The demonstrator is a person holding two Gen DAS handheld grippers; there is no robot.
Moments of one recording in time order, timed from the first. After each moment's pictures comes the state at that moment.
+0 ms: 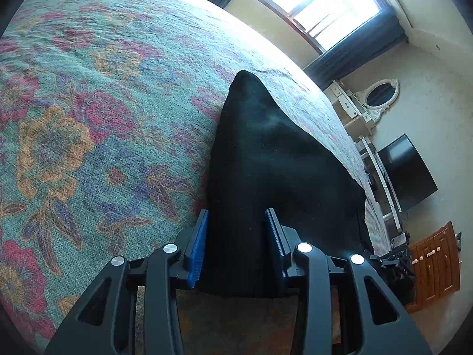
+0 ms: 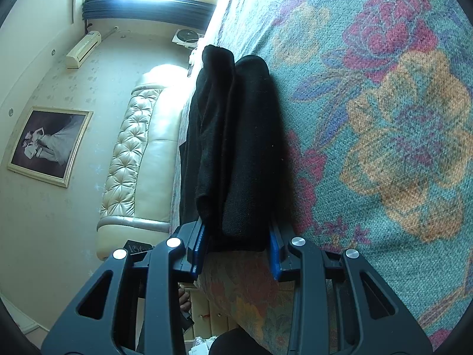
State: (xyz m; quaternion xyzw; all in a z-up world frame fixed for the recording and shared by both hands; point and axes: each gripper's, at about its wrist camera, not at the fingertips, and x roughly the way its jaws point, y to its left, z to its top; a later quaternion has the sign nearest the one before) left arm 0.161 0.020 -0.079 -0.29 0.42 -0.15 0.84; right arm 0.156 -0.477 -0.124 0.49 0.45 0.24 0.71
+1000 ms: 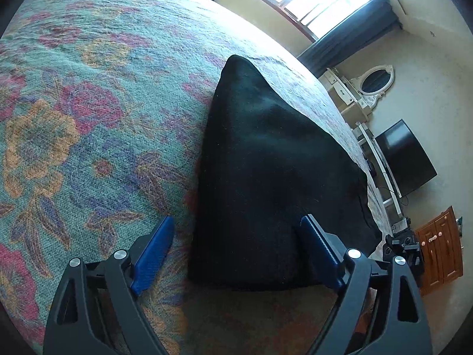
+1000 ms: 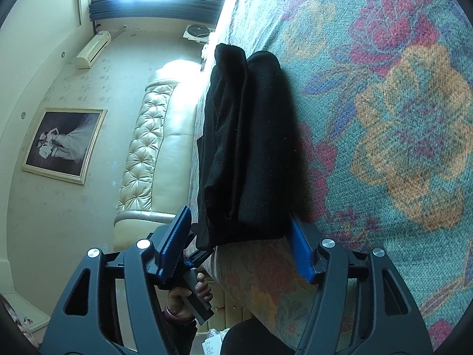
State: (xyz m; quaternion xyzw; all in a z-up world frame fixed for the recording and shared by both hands) left arm 0.163 0.008 -0.090 -0.27 0.44 -0.18 0.84; right arm 0.154 -0.484 -0.120 0.52 0.44 0.28 0.68
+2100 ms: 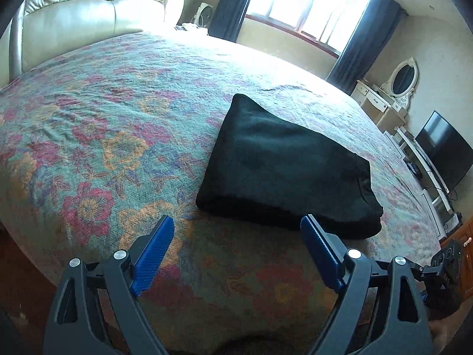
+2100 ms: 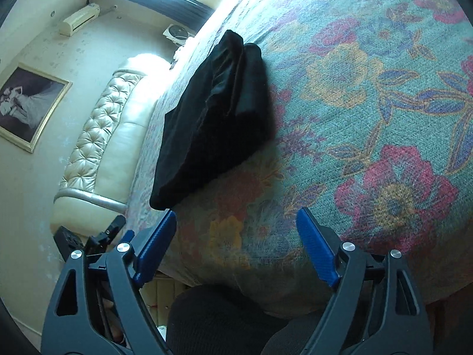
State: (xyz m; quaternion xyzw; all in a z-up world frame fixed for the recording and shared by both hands) left arm 0.050 -0.033 -0.014 -0.16 0.38 -0.03 0.91; right arm 0.047 -0.446 -0.071 0.33 0.46 0.17 0.81
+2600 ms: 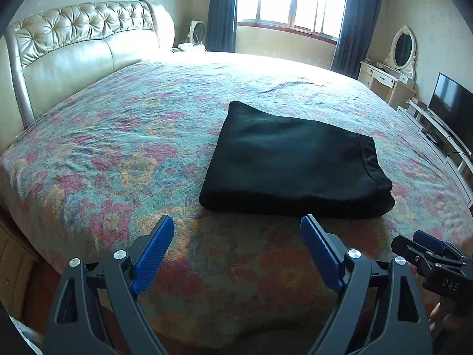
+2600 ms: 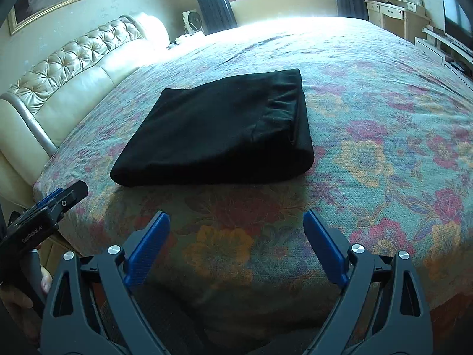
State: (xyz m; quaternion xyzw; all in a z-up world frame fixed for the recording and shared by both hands) left arm 0.031 -0.067 -0.002 -0.05 0.37 0.00 0.93; right arm 0.037 -0.357 -0.017 0.08 0.42 0.11 0.90
